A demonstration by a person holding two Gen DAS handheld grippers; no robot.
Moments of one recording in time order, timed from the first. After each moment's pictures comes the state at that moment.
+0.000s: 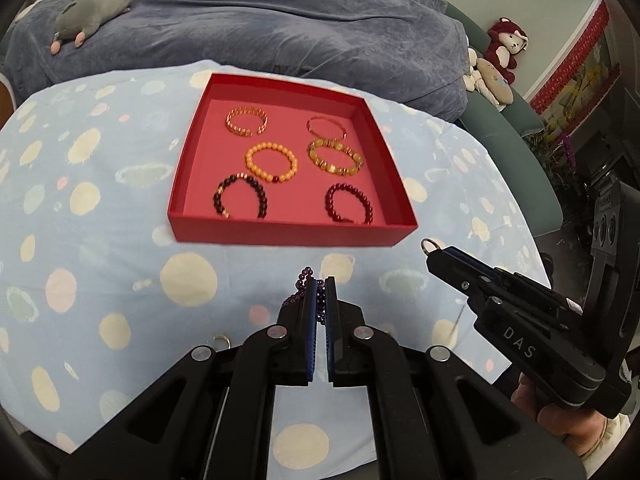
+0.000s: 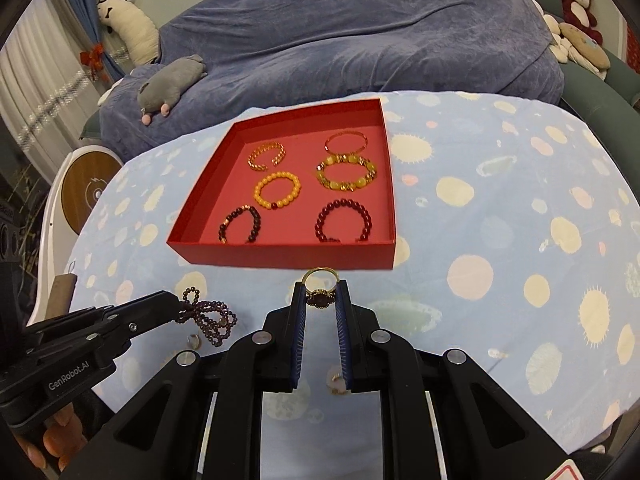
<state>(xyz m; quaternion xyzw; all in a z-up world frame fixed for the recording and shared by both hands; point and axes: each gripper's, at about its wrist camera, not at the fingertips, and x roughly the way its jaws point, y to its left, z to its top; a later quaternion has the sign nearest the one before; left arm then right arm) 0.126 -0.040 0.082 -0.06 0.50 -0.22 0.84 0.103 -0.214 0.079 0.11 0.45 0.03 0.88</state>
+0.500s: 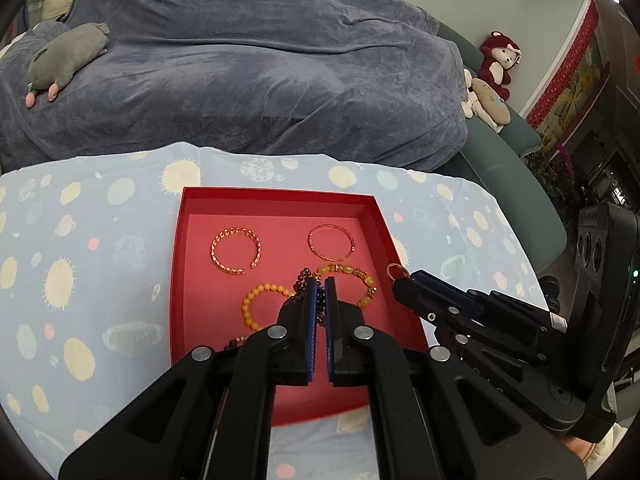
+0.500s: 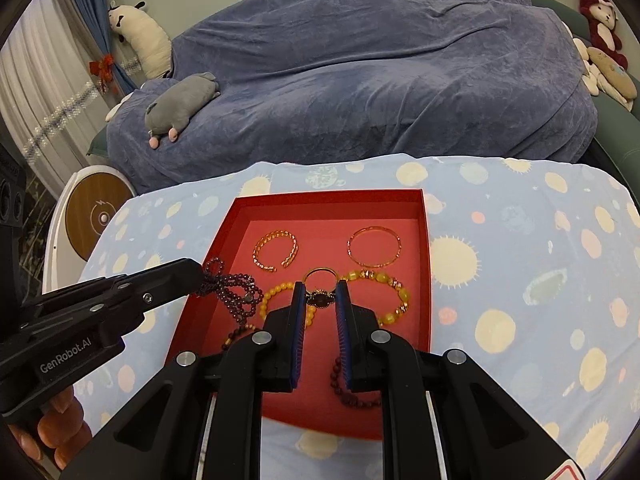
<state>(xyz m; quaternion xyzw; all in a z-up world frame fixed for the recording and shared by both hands) 0.267 -0.066 0.103 -0.05 0.46 -0.23 0.85 0.243 -0.217 0.084 0.11 0.44 0.05 0.89</state>
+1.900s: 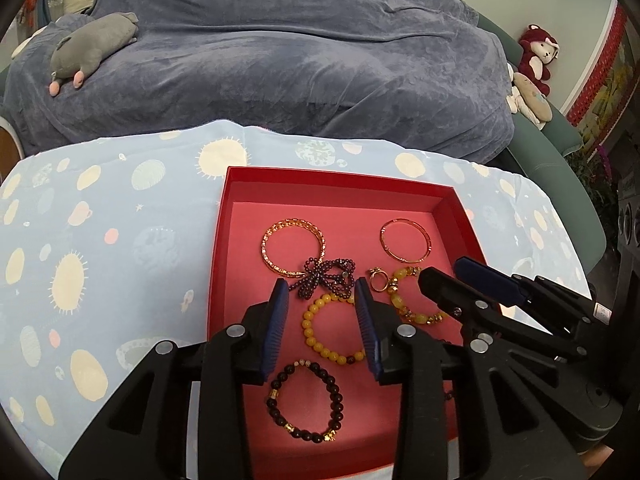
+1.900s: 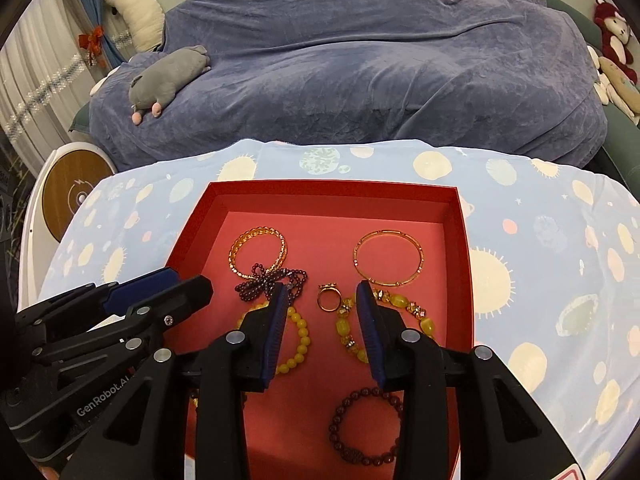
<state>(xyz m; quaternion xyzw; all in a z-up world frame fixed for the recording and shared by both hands) 0.292 -0.049 0.058 -0.03 0.47 -0.17 0.87 0.273 -0.191 0.053 0.07 0.46 0.04 0.88</state>
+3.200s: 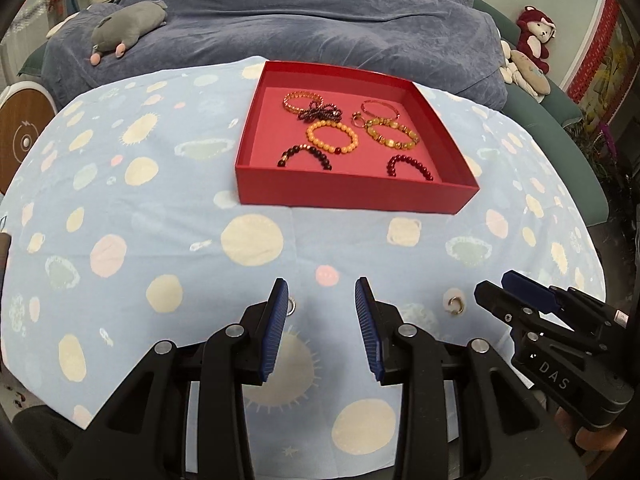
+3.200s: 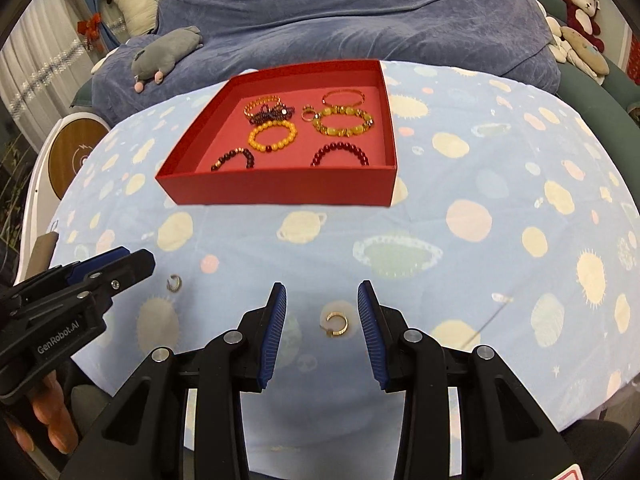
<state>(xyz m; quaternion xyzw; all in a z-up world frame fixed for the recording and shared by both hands) 0.081 -0.015 0.043 -0.01 0.49 -0.14 0.86 0.049 -0.193 0.028 0.07 0.50 0.01 0.86</state>
